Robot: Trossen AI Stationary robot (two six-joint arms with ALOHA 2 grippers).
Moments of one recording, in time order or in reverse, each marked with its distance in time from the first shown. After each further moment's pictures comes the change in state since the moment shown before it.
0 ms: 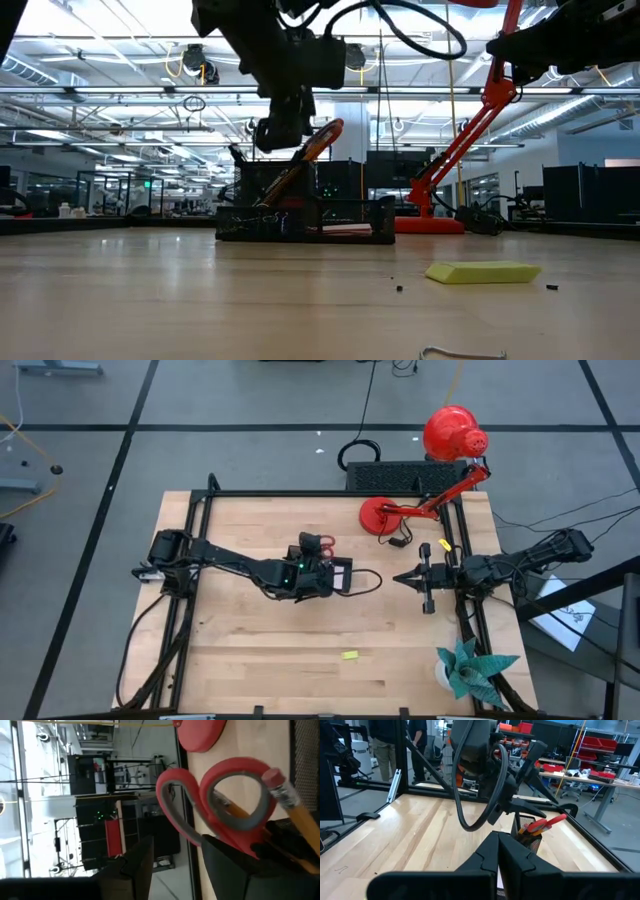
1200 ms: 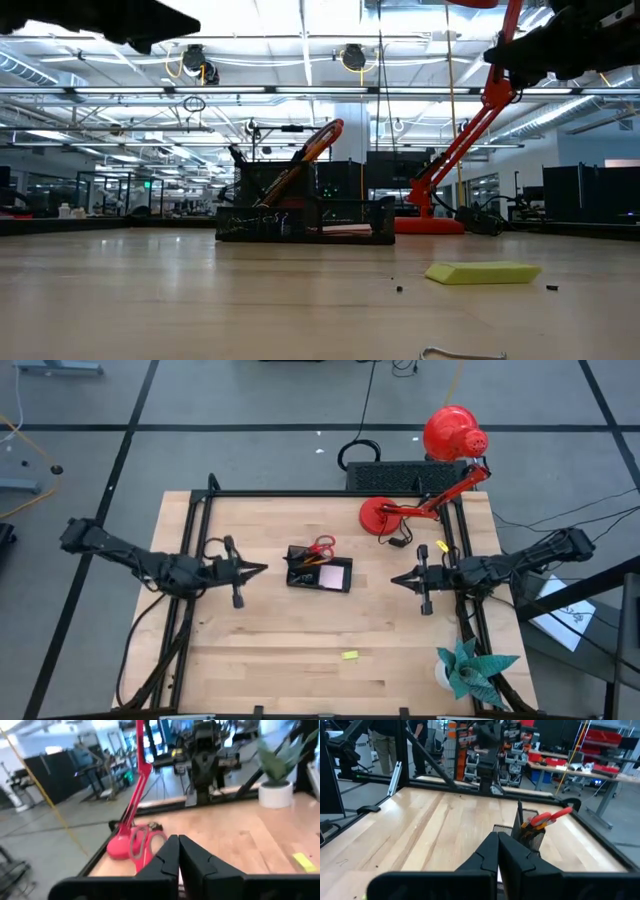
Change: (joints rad) left arm -0.211 -1.147 -0.899 0.585 0.572 -0.430; right arm 0.000 0.043 0.000 0.009 -0.004 0.006
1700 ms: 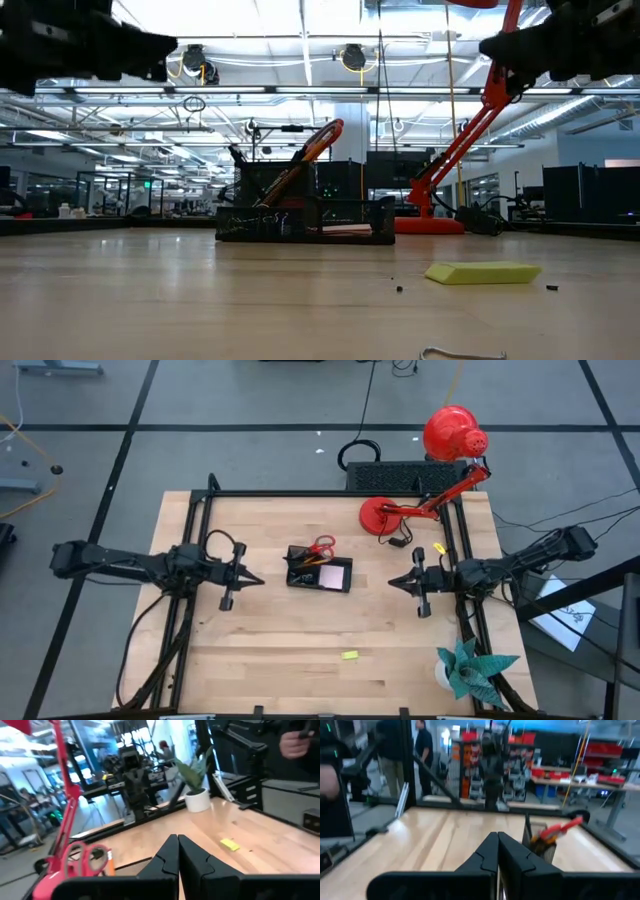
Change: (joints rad) left arm 0.330 -0.112 -0.223 0.185 0.776 0.092; right arm -0.003 0.100 -0.079 0.282 -0.026 0.033
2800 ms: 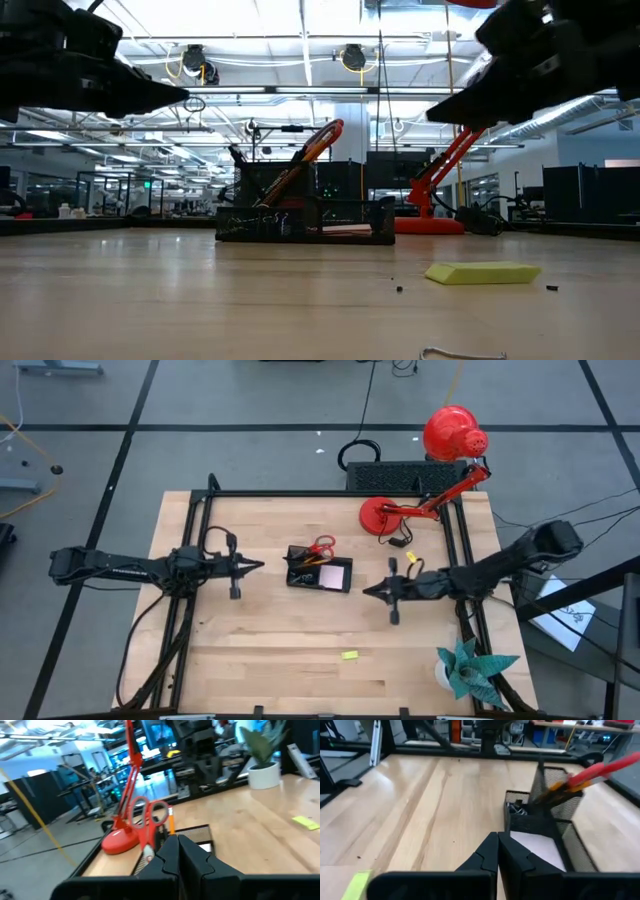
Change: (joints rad) left arm 0.075 -0.037 -0.155 0.123 -0.247 0.018; right arm -0.024 0.572 0.152 0.128 0.027 0.093
